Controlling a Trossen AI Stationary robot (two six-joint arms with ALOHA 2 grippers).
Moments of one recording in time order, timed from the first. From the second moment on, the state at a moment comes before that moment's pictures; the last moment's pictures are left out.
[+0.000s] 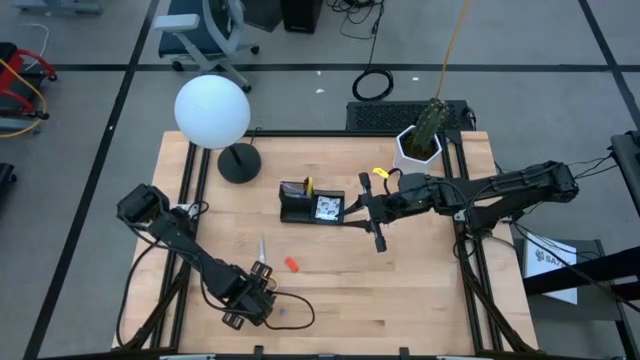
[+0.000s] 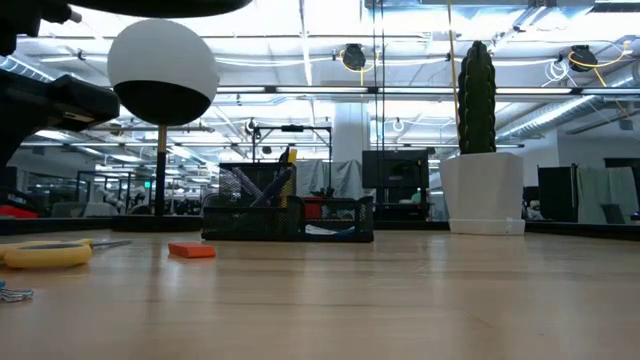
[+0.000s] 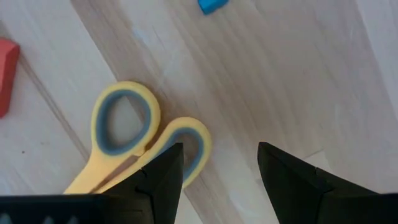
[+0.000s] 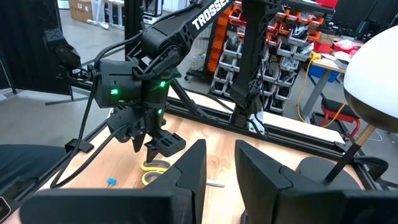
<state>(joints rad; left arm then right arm) -0.69 1.76 1.08 -0.73 0.00 -0.21 0.12 1.26 0.99 0.08 -0.07 -0.19</state>
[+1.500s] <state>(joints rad) -0.65 1.72 0.94 -0.54 -0.01 -0.19 0.12 1.26 0.99 0.08 -0.07 -0.18</state>
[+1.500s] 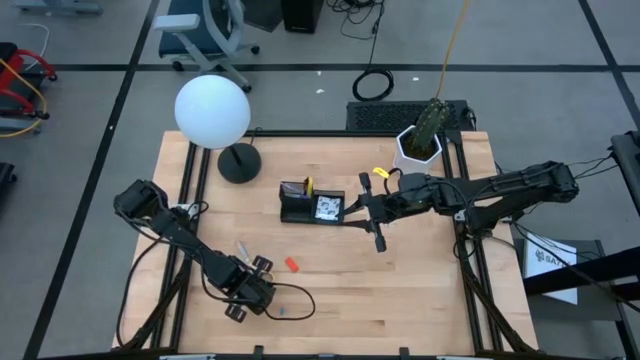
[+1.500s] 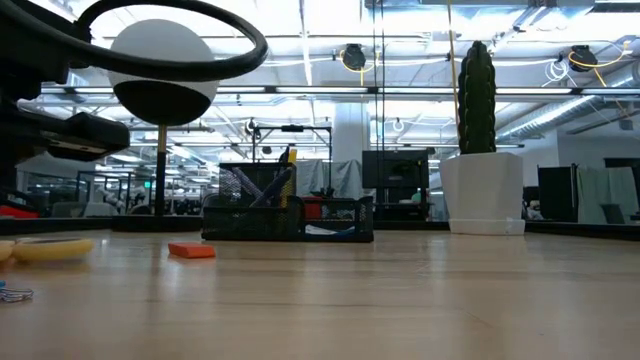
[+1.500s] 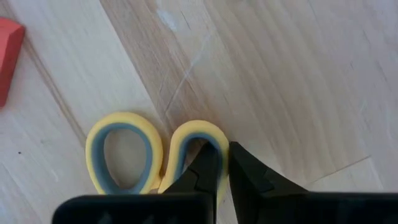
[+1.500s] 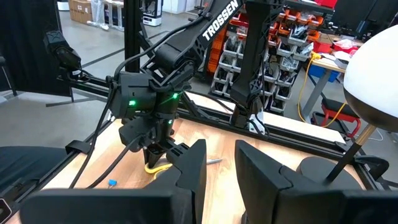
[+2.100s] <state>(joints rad) -0.65 1.52 0.94 -0.44 -0.11 -0.16 0.12 1.26 0.99 0.08 -0.07 -0.18</state>
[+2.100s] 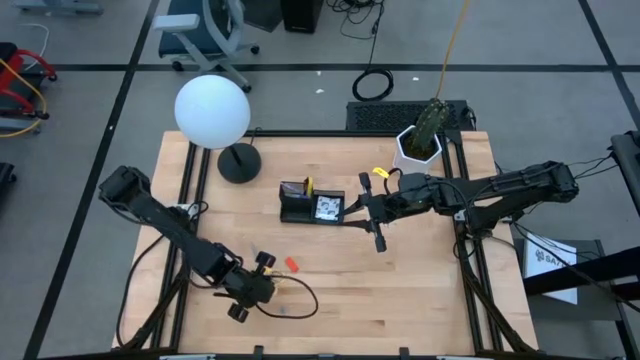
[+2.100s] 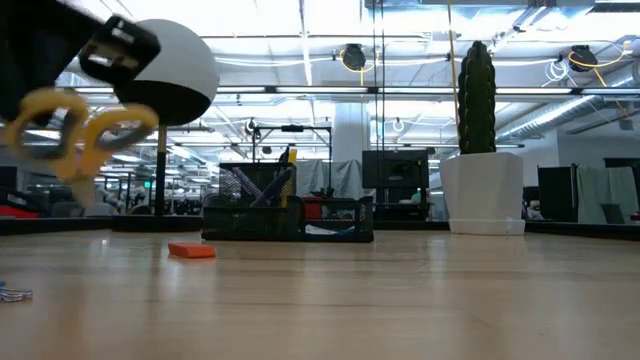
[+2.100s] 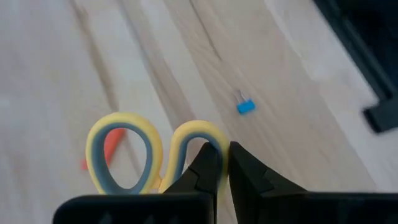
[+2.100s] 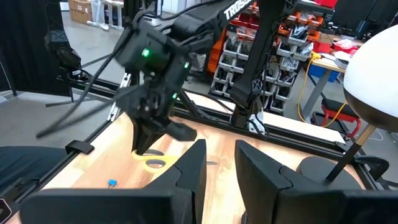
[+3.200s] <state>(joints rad) -0.35 1.27 0.94 -0.10 -0.39 0.11 0.12 1.26 0.99 0.08 -0.07 -0.18</state>
